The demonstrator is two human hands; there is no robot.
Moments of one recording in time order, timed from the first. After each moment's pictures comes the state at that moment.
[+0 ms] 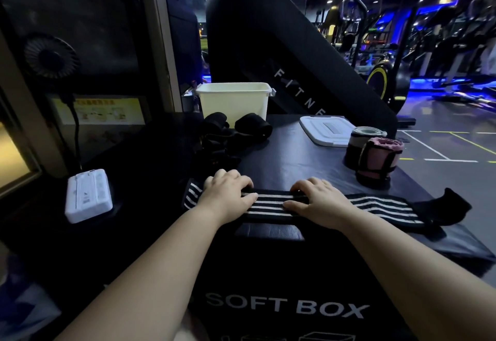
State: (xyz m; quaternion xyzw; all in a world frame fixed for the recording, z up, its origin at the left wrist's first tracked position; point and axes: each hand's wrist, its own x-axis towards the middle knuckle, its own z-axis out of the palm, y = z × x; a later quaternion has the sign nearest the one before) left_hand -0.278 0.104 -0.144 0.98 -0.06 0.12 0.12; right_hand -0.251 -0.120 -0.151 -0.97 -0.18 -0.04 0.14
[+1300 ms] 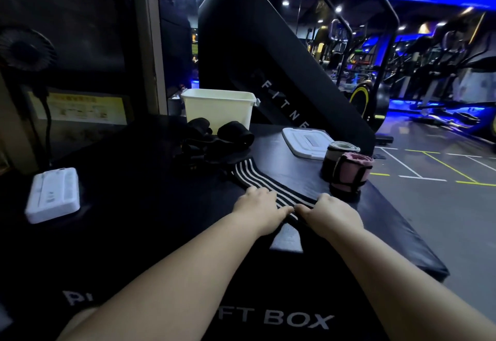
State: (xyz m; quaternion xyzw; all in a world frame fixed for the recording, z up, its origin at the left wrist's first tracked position) left_hand -0.268 -0.002 -0.142 0.99 -0.07 0.02 0.14; right_hand -0.268 -0.160 -0.135 -0.99 0.07 -0.06 0.13
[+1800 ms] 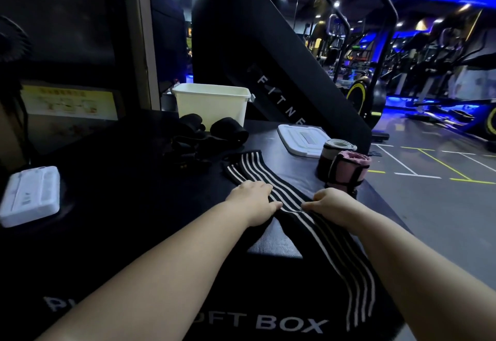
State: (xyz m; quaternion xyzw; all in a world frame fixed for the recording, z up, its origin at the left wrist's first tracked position) left_hand -0.246 0.001 -0.134 0.99 -0.11 0.00 0.12; right_hand -0.240 -0.188 -0.115 -0.99 -0.03 0.03 0.16
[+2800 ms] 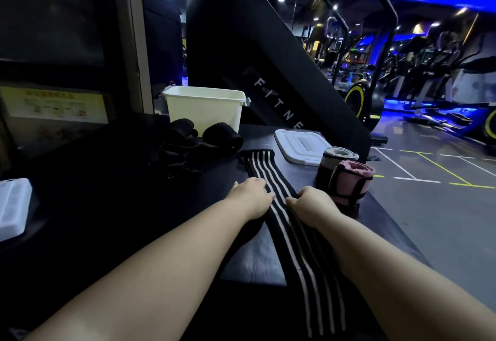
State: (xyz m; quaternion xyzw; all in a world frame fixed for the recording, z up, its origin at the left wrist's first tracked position) left_hand -0.198 -0.012 -0.126 0.97 -0.05 -0.02 0.22; right_hand -0.194 -0.160 -0.130 -0.98 0.02 -0.02 0.19
